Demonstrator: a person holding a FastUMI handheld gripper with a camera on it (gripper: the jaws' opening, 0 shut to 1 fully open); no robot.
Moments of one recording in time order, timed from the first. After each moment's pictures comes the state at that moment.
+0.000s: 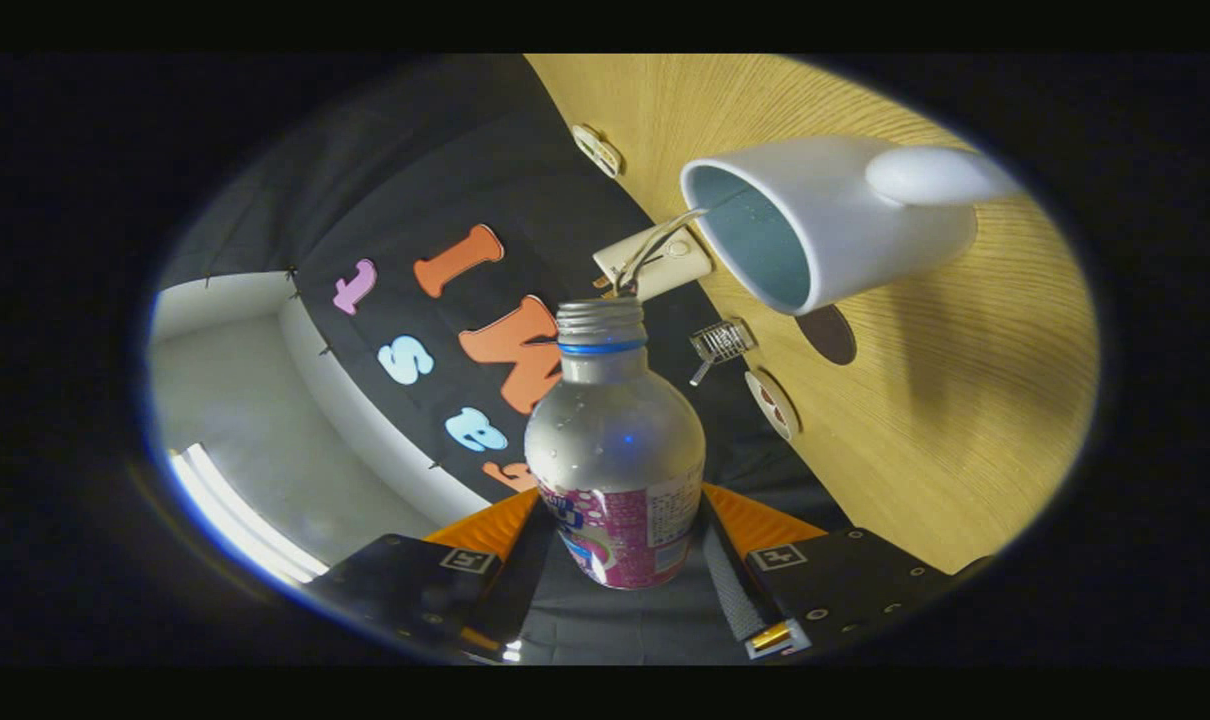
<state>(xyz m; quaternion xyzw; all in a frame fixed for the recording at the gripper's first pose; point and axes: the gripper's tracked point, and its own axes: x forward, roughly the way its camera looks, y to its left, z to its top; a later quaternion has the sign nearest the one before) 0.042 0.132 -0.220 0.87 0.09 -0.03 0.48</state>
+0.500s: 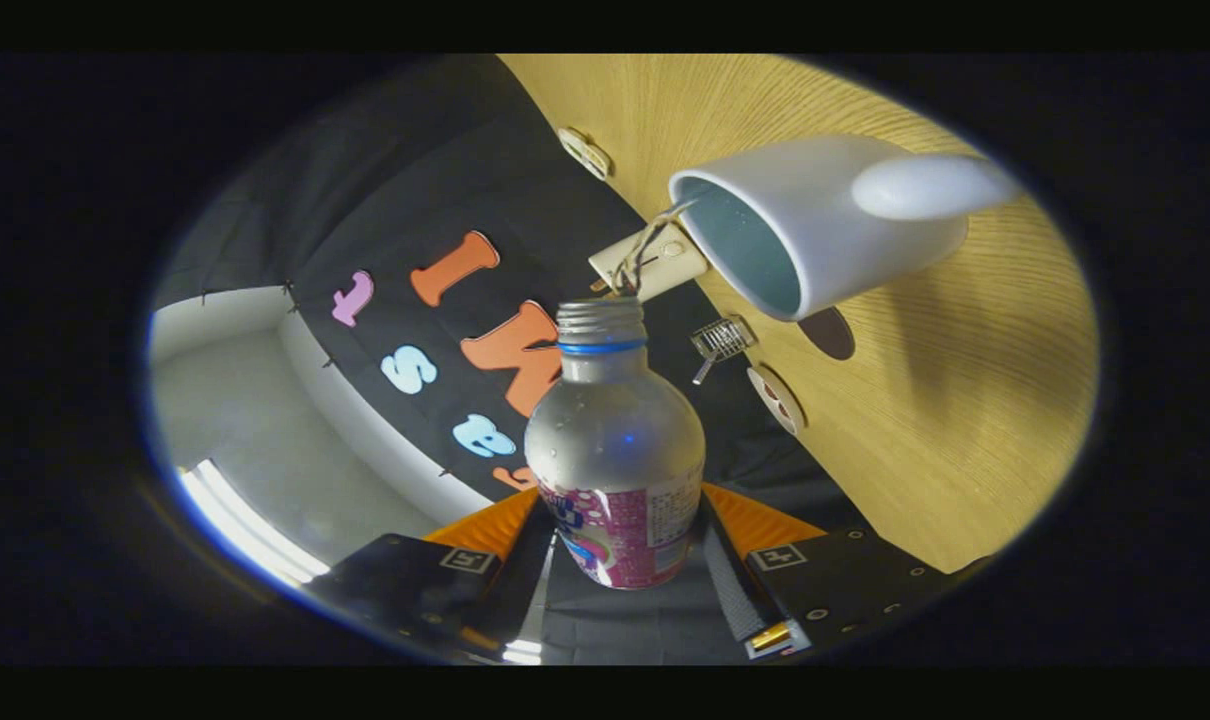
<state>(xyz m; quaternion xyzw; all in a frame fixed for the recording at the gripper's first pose) 0.039 0.127 -0.216 0.88 0.09 -0.03 0.46</state>
